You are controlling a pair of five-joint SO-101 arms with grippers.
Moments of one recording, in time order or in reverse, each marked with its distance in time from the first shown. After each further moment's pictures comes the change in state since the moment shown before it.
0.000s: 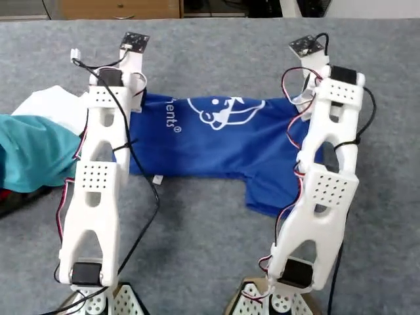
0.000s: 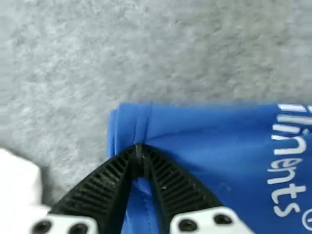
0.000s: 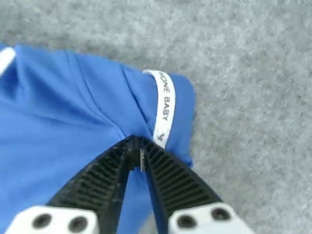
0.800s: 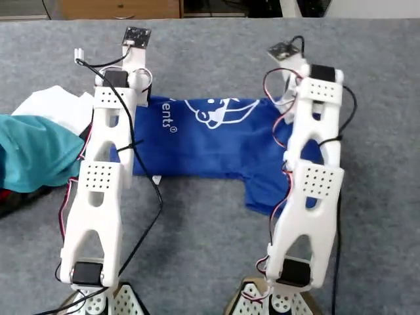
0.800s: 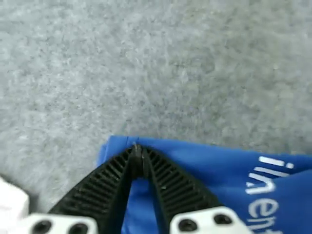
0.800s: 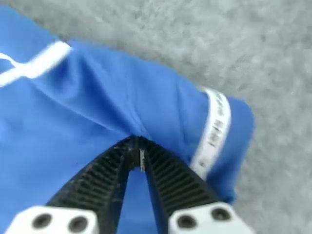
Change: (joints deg) left arm 2.3 -0.8 4.6 -10.7 4.1; right arm -3.0 9.2 -9.8 5.6 0.0
